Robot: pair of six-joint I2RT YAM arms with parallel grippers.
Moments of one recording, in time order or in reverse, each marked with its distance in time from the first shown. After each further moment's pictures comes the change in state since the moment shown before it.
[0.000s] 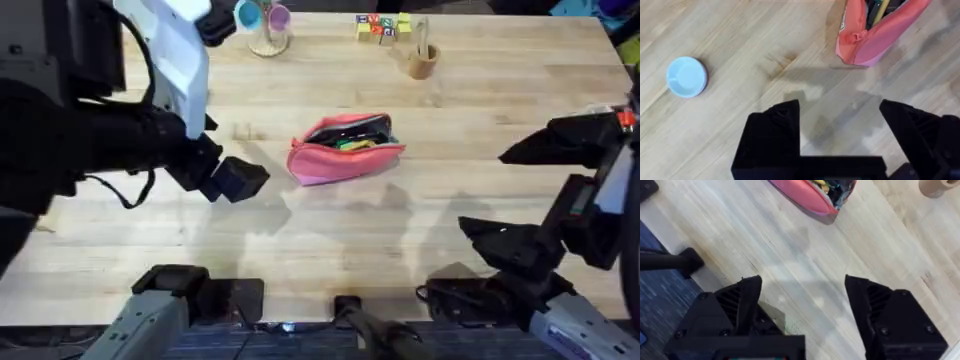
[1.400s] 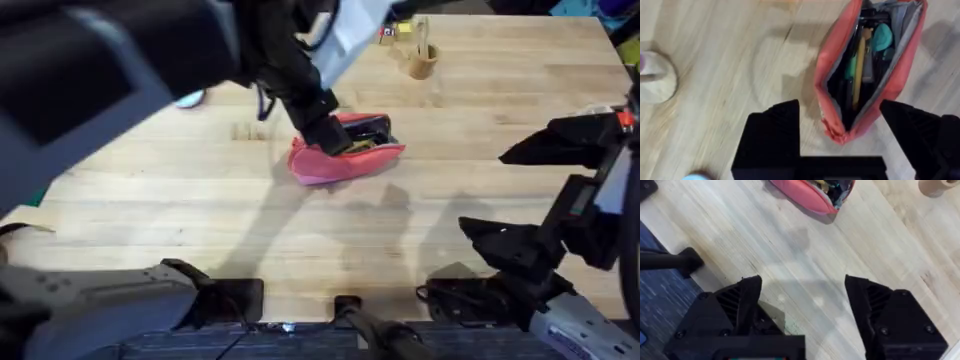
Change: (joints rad) left arm -0.471 0.594 0.318 0.204 -0.148 -0.068; right arm 0.000 0.000 0.000 -0.002 0.003 0.000
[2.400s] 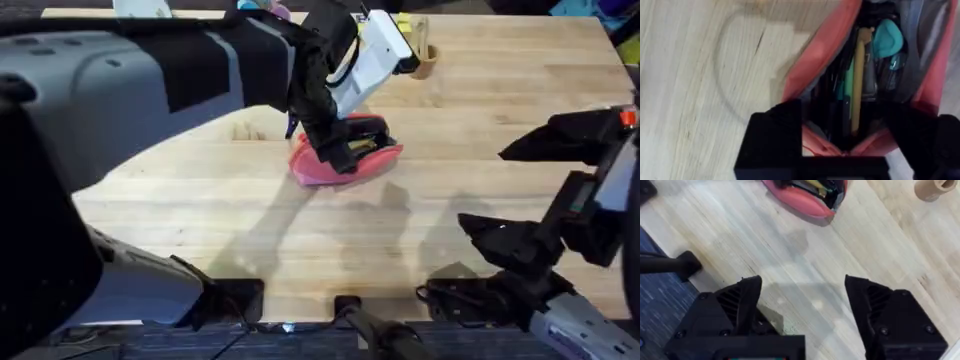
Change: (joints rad) left arm -0.055 0.178 -0.079 0.148 0.004 0.020; right arm 0.000 0.000 0.000 0.018 0.000 0.000
